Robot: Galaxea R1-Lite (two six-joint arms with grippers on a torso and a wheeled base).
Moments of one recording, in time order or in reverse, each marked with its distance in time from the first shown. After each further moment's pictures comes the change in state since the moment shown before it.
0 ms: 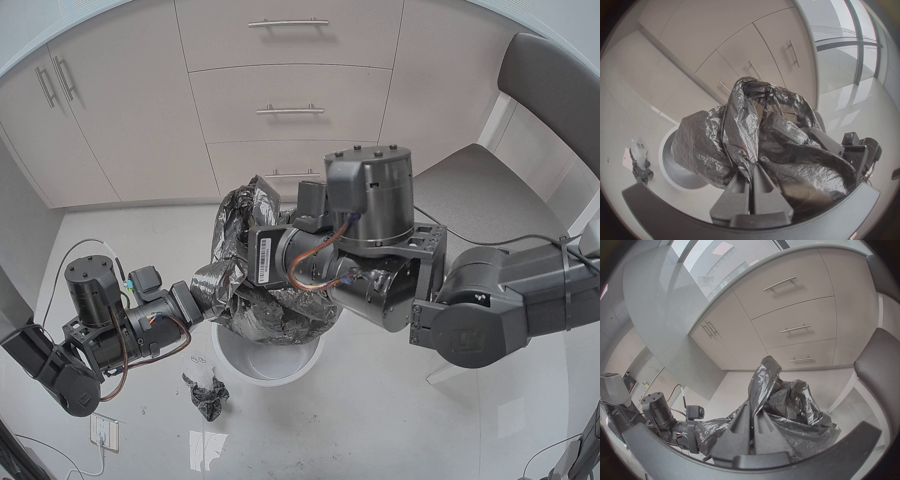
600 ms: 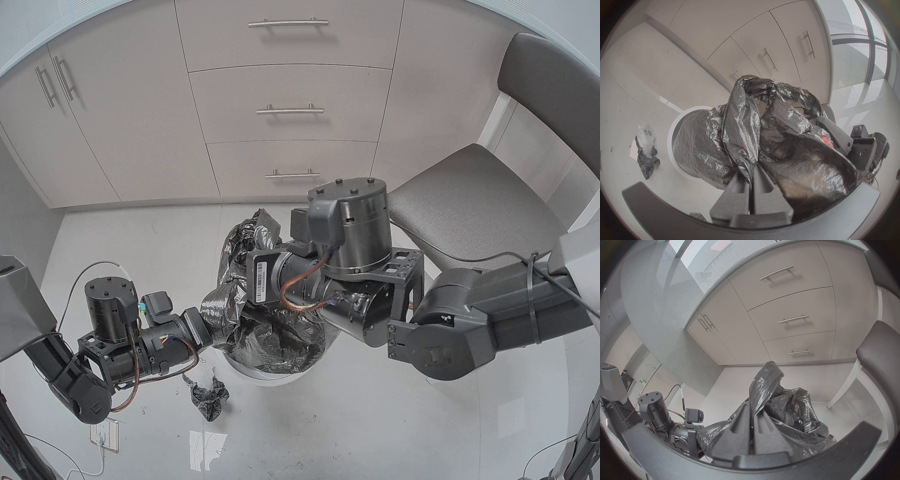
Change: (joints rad) left arm -0.003 0.093 0.045 -0.011 0.000 0.007; right arm -0.010 0.062 0.031 -0.046 -0.003 0.011
